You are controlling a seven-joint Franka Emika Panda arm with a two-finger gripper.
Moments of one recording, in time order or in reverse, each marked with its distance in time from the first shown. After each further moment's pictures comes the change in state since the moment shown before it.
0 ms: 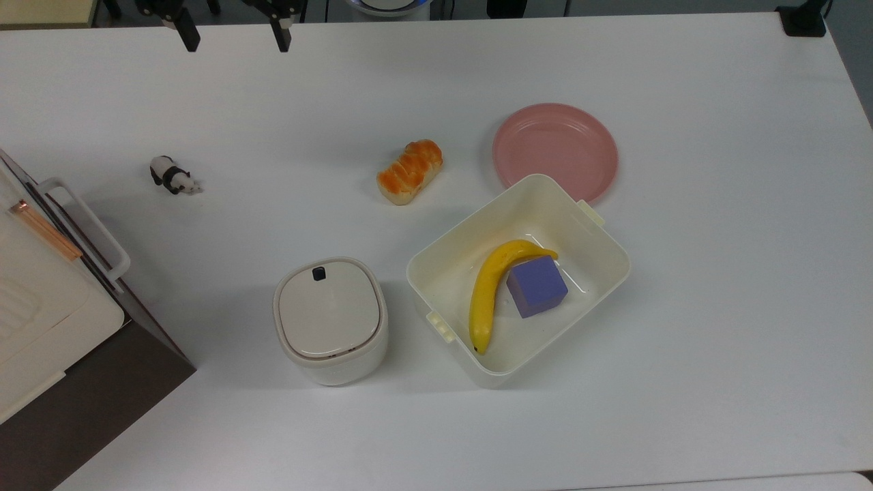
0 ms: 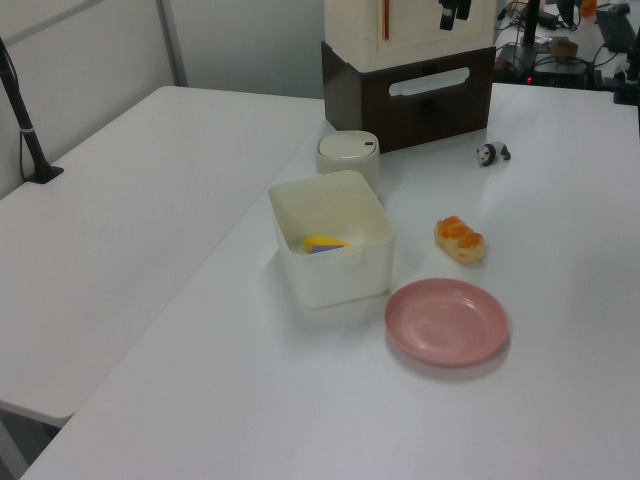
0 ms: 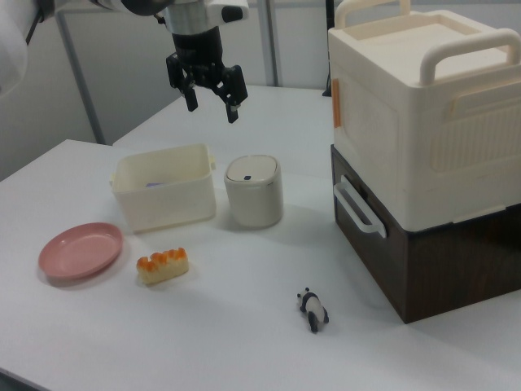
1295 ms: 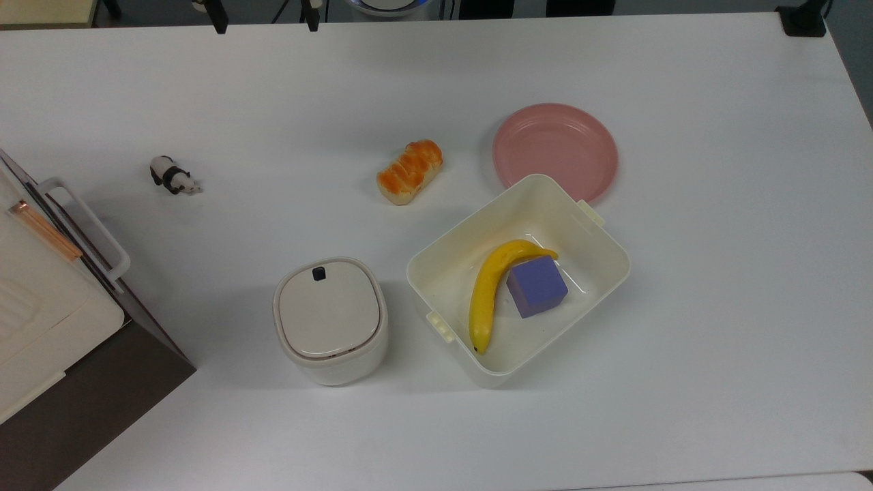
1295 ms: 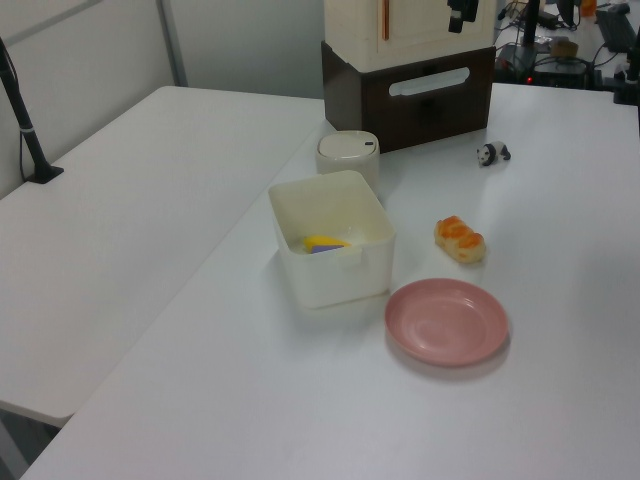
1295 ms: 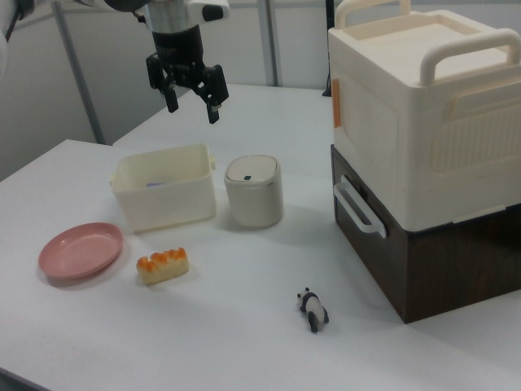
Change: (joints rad) arm 0.040 -0.053 -0.001 -0.056 -0.004 -0.031 0.004
